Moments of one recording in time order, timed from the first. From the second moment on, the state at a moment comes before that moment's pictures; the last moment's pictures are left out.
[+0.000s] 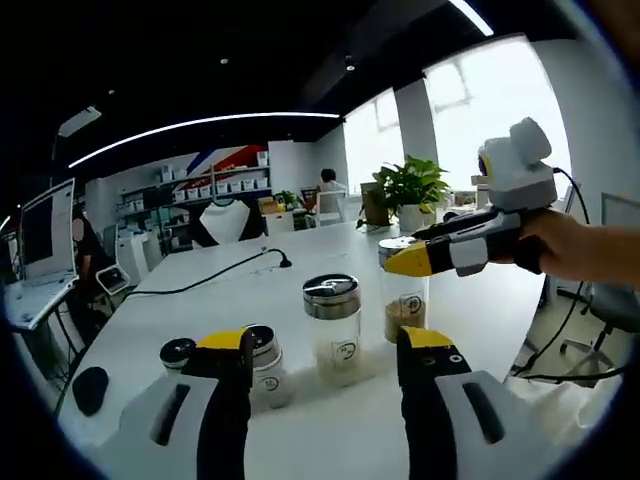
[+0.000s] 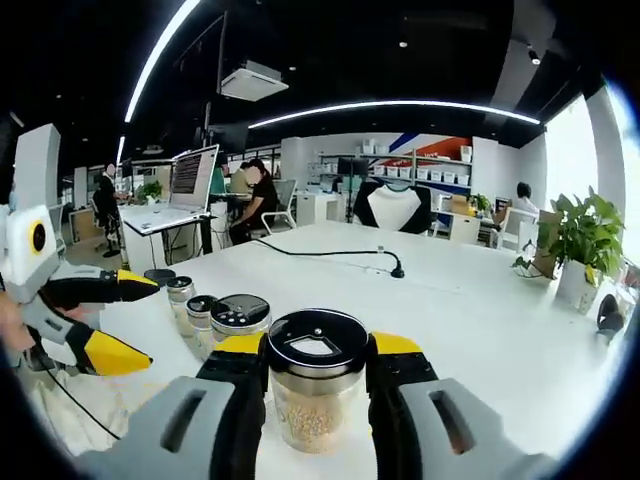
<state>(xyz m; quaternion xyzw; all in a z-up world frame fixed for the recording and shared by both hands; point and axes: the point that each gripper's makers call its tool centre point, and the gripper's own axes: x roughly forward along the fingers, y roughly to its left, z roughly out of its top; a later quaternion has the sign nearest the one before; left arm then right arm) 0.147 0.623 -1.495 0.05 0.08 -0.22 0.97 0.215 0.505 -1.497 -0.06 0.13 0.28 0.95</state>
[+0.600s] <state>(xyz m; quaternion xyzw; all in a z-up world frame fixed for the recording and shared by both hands) 0.149 0.658 -1.496 0.05 0.08 -0.18 0.98 0.224 0.505 -1.517 -0.04 0.12 0.28 0.95</state>
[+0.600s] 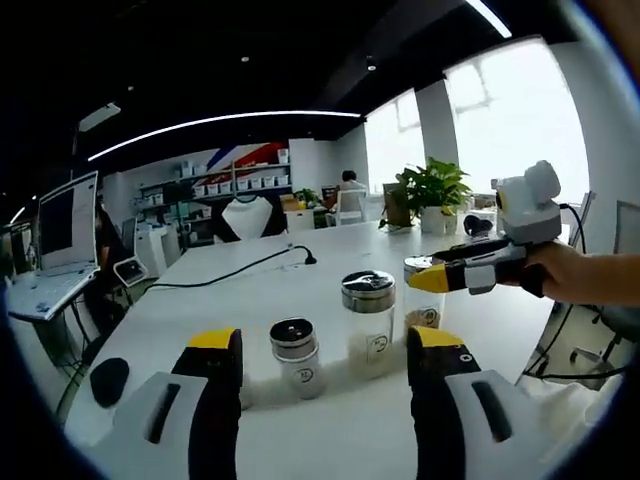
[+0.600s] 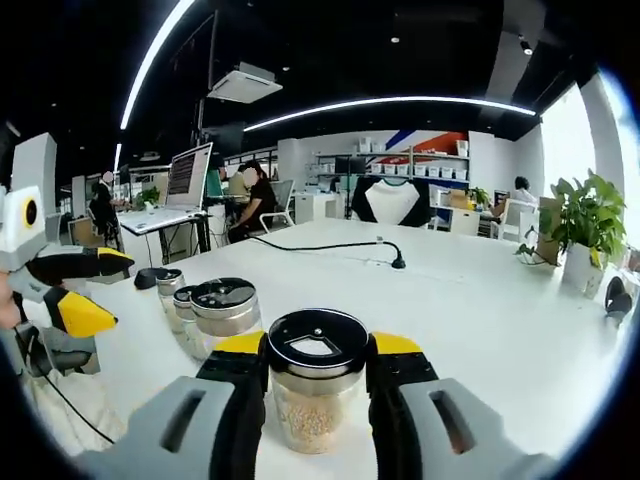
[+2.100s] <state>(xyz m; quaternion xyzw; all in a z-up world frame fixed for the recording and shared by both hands) 0.148 0.705 -1.502 0.01 0.04 -0.17 0.99 0.154 0.509 -1.528 0.02 0.09 0.27 0.96</state>
